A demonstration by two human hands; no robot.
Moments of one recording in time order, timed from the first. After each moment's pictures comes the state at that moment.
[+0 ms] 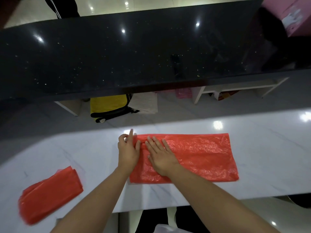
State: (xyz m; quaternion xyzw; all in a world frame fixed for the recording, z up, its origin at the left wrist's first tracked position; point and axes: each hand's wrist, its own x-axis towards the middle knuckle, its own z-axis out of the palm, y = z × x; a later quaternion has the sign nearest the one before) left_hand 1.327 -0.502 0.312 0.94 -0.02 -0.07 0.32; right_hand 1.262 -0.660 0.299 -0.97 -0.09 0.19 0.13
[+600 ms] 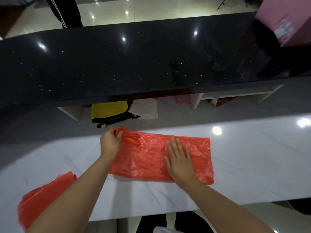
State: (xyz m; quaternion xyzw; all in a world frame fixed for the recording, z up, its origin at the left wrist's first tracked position) left_hand 1.395 -0.468 0.366 0.95 0.05 -0.04 0.32; right_hand 1.228 -0.702 0.301 -0.99 0.08 0.08 0.13
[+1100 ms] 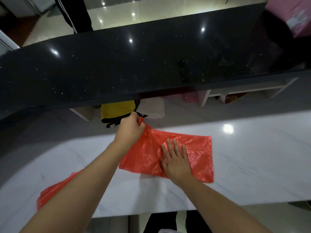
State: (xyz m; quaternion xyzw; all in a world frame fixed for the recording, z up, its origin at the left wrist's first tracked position) left_hand 1.398 -0.518 0.438 0.96 -0.09 -0.07 0.25; right_hand 1.240 -0.664 0.286 -0.98 0.04 0.12 0.12
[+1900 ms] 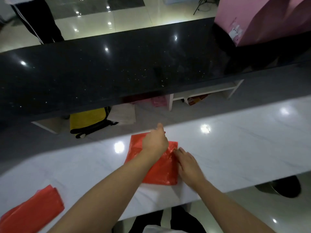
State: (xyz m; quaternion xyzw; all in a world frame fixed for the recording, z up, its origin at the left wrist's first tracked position) left_hand 1.310 -0.695 0.409 0.96 -0.19 -0.18 0.14; right_hand 1.159 -0.802 0.324 -0.94 0.12 0.08 0.31
